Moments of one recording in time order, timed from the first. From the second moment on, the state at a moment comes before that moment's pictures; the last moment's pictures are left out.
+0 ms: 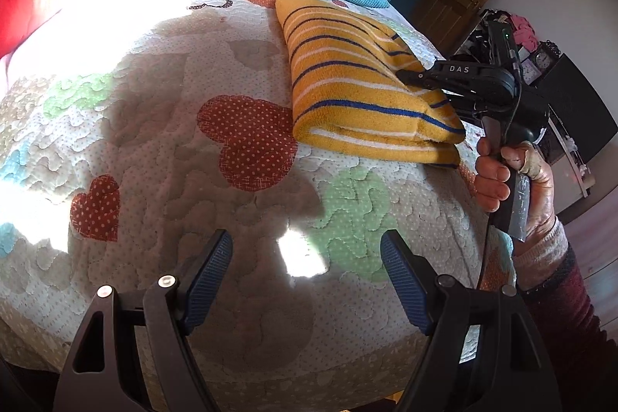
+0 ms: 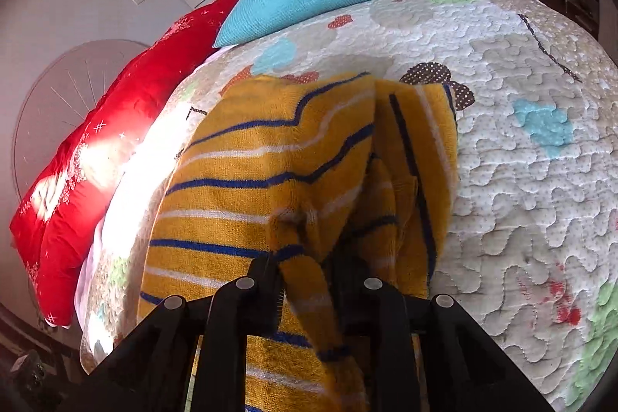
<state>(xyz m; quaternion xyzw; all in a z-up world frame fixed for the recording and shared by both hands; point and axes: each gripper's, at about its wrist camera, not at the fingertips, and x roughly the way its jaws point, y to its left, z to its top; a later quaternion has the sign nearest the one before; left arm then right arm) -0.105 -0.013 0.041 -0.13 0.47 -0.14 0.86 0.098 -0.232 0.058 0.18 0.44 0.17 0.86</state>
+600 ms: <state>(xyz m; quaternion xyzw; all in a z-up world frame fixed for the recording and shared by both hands) -0.109 -0.027 0.042 -0.11 0.47 -0.14 0.86 0.045 -0.289 0.022 0.24 0.41 0.11 0.88</state>
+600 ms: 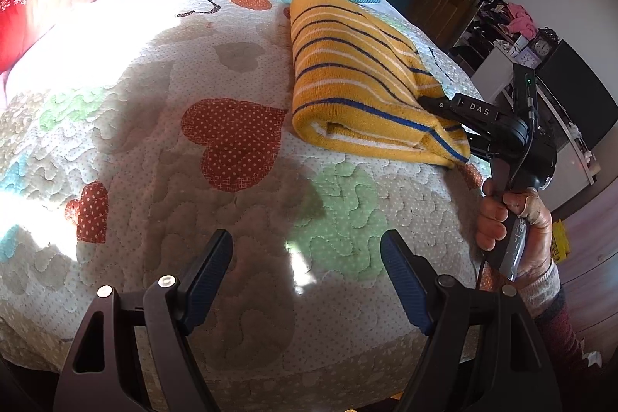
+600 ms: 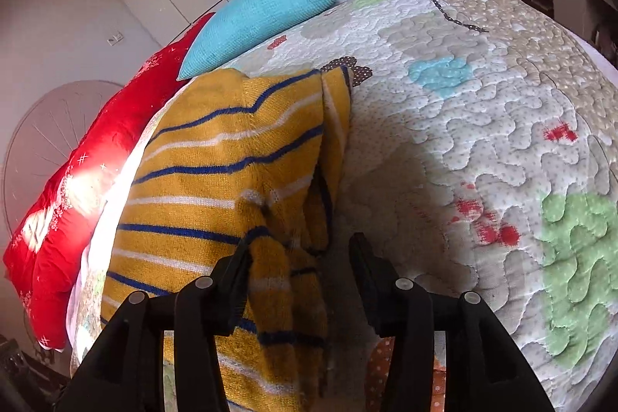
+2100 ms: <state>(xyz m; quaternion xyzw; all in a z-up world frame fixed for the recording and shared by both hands) -0.121 -0.010 0.039 -0.10 0.46 -0.12 0.87 0.059 -0.278 0.017 0.37 0.40 0.24 0.80</state>
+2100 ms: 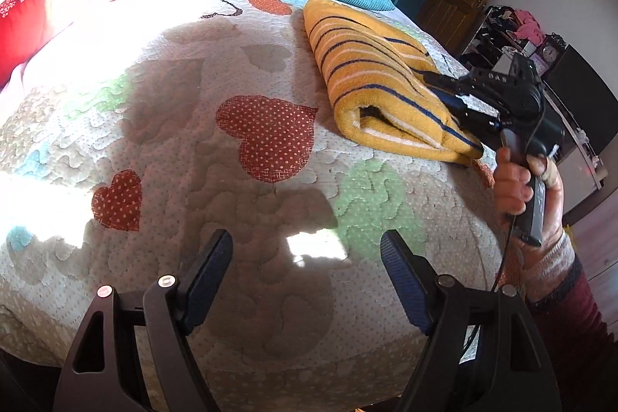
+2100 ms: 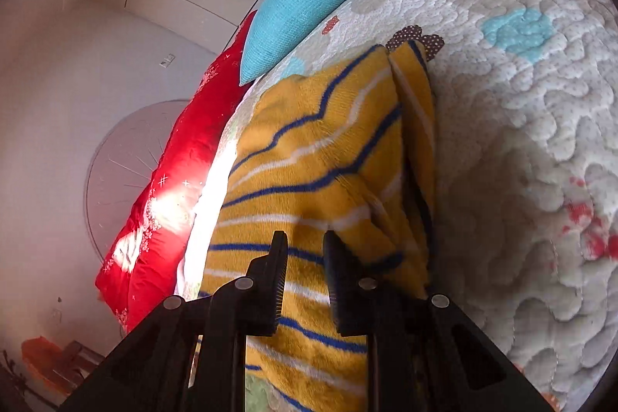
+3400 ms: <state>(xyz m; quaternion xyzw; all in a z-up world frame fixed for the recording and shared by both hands) -0.102 -0.068 0.005 0.02 0.47 -0.06 0.88 -0.055 -0.297 0.010 0.28 0.37 0.12 0.88</state>
